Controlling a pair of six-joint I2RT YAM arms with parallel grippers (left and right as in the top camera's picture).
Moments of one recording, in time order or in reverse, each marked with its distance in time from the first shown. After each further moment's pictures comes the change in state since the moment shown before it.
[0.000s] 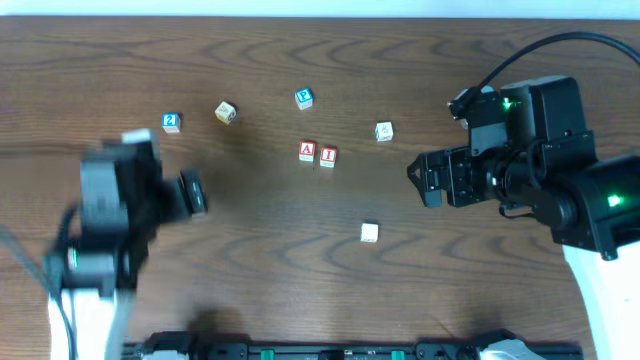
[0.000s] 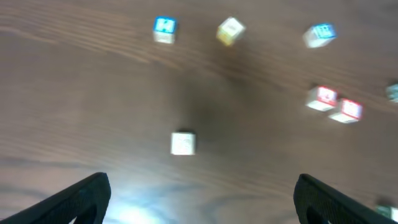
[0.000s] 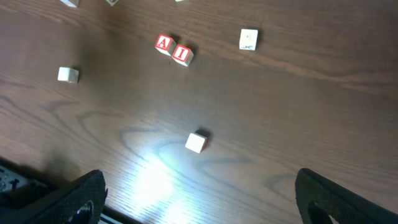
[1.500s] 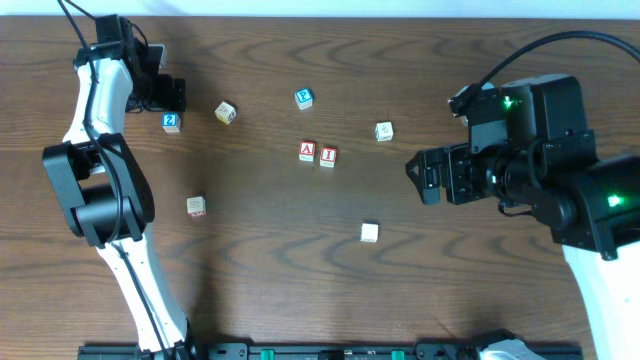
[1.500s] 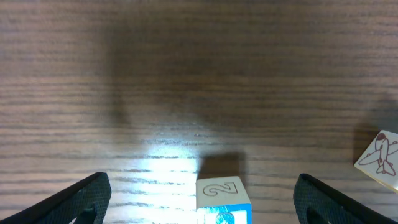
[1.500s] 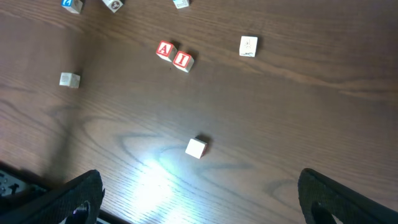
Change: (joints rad) left arm 0.212 1.321 0.856 0.092 0.152 0.413; right arm 0.000 0.000 0.000 0.020 0.000 0.000
